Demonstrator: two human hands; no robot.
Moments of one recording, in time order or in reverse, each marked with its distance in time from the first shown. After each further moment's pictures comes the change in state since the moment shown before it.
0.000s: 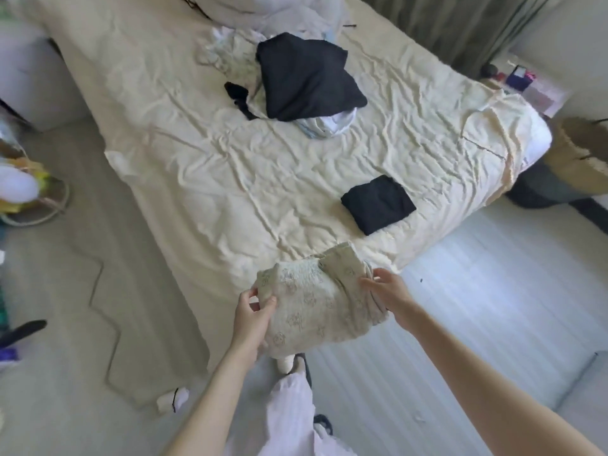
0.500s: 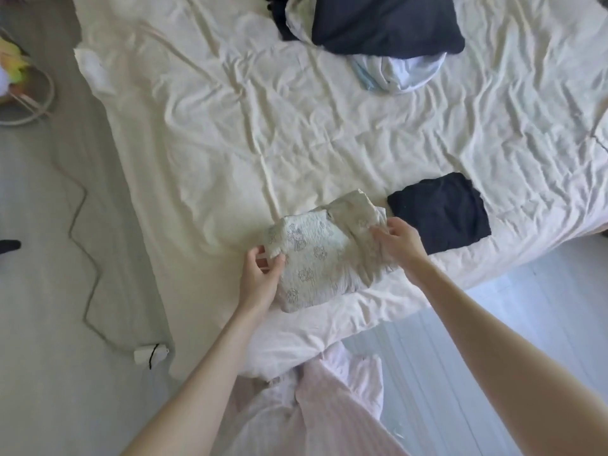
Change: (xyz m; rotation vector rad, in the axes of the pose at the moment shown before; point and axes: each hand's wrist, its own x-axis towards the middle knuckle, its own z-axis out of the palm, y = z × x) left_hand 0.198 -0.014 0.071 0.020 0.163 0.002; right_hand 0.258 -0.052 0.037 -0.239 0.002 -0.130
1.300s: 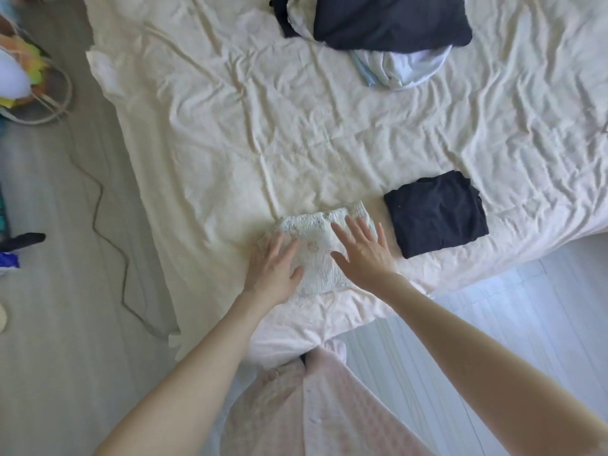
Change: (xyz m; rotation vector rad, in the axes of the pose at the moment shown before) left_hand -0.011 0.033 0.014 1.172 -0.324 0.421; right_hand -0.026 0.002 0.024 -1.036 -0.190 -0.570
